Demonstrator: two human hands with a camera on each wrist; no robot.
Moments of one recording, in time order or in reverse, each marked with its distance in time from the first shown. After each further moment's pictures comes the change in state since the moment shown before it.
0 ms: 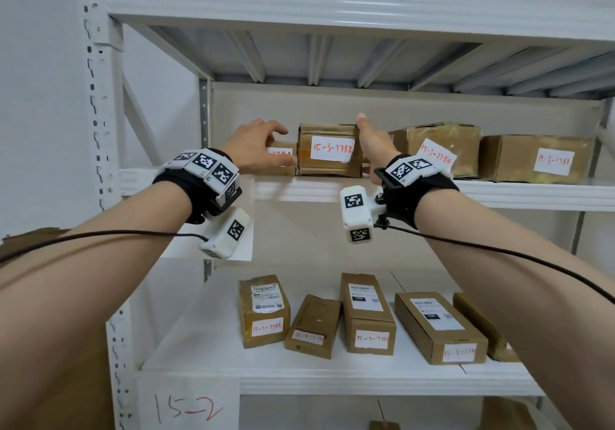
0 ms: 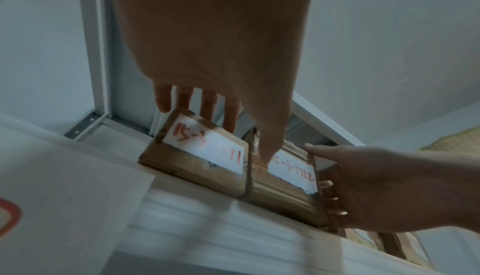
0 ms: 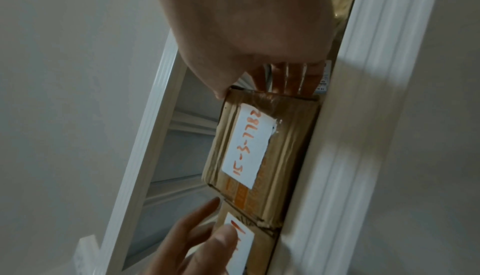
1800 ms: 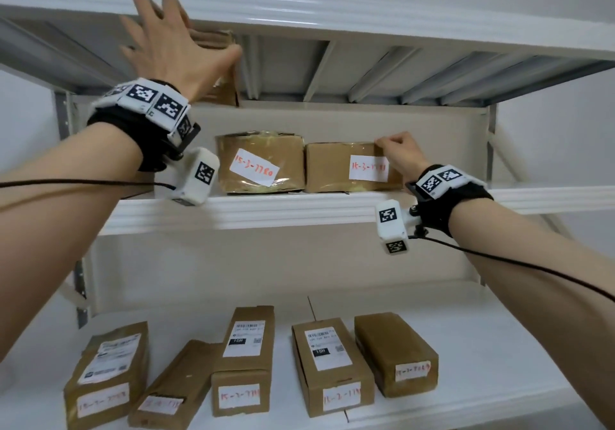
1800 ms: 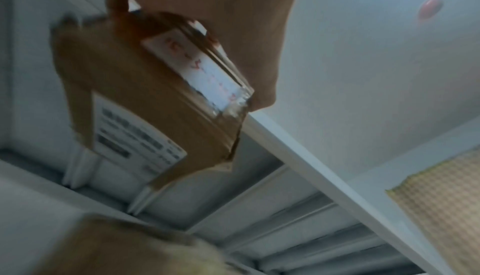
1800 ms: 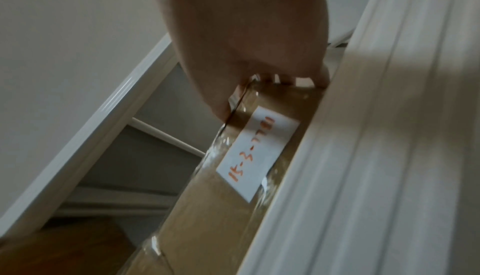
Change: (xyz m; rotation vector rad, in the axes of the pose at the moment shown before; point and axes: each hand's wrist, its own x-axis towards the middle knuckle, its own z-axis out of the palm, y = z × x) left_hand 0.127 0.222 0.030 0.006 0.722 -0.134; right_hand 0.140 0.121 -0.302 -0.103 0.262 -0.173
